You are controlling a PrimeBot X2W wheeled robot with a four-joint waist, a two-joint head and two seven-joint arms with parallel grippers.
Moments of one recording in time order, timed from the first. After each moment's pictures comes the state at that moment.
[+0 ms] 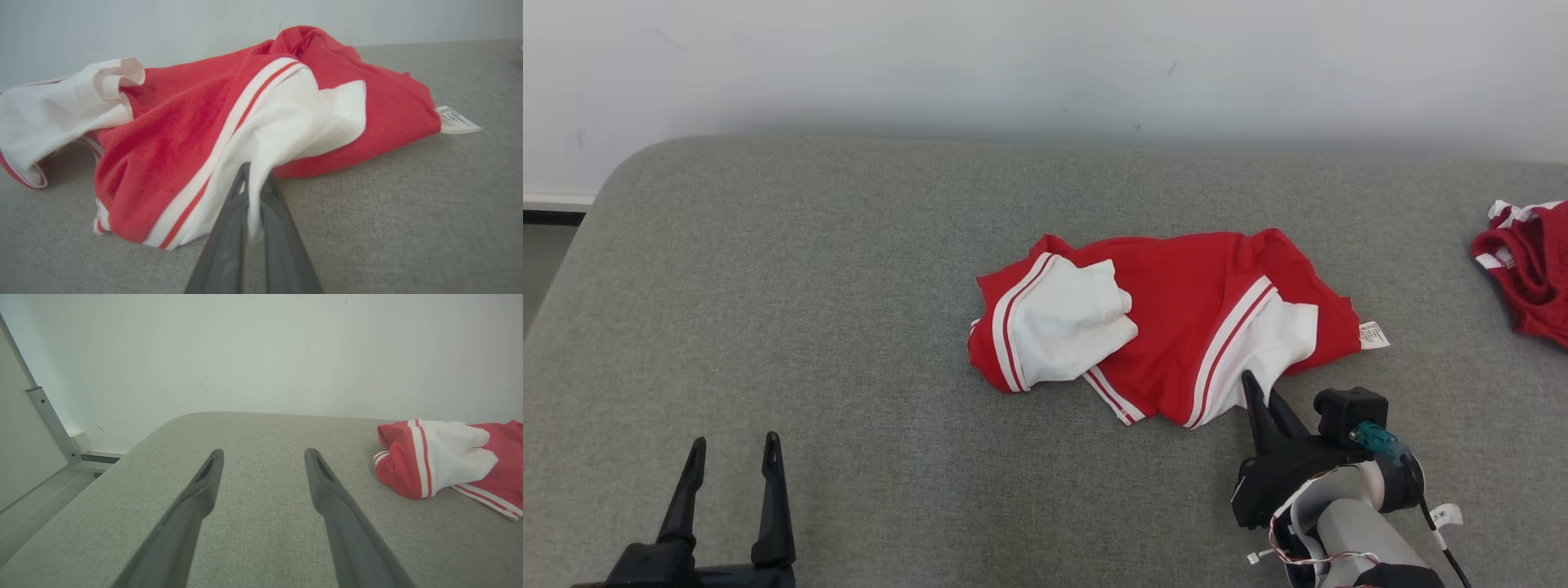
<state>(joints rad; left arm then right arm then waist) -0.03 0.08 0.09 0.13 -0.12 -0.12 -0.26 -0.48 -0.13 0.10 0.89 0.24 0.13 -0.26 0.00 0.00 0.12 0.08</state>
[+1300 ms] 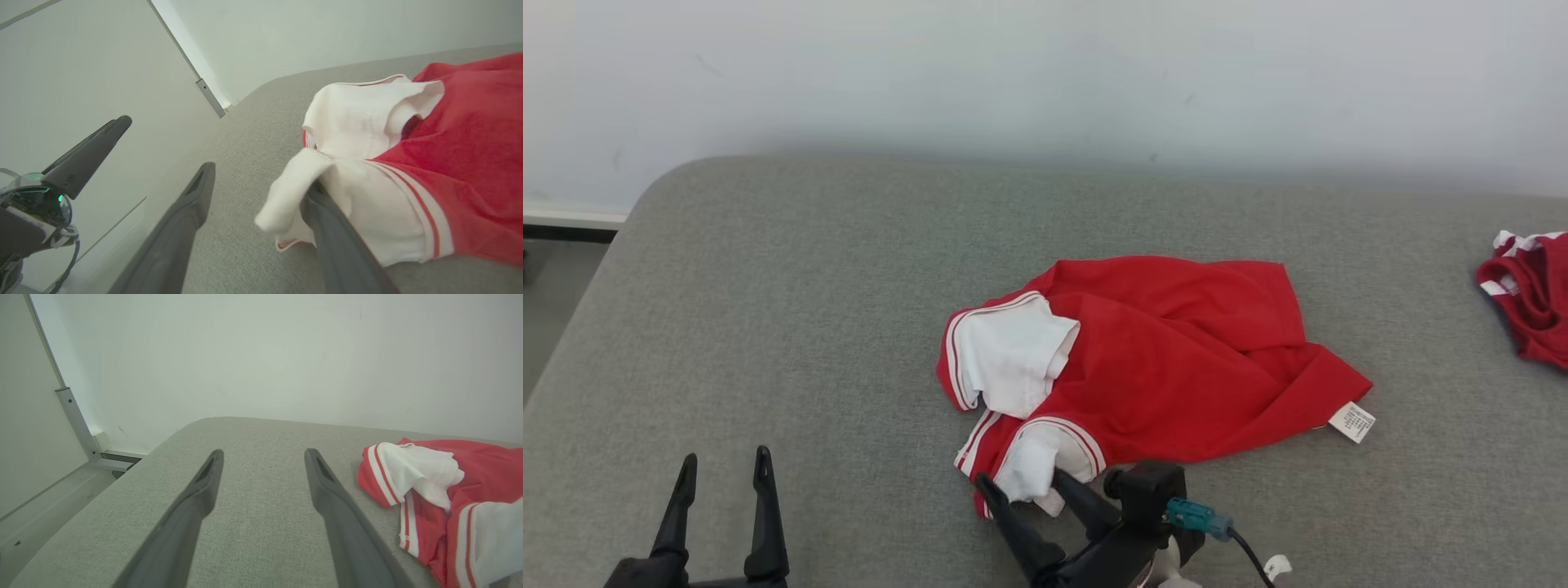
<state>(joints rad) -0.01 0.06 0.13 0.14 -0.12 -0.13 -0.26 -0.38 -0.05 0.75 0.54 0.64 0.13 -0.23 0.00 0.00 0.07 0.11</state>
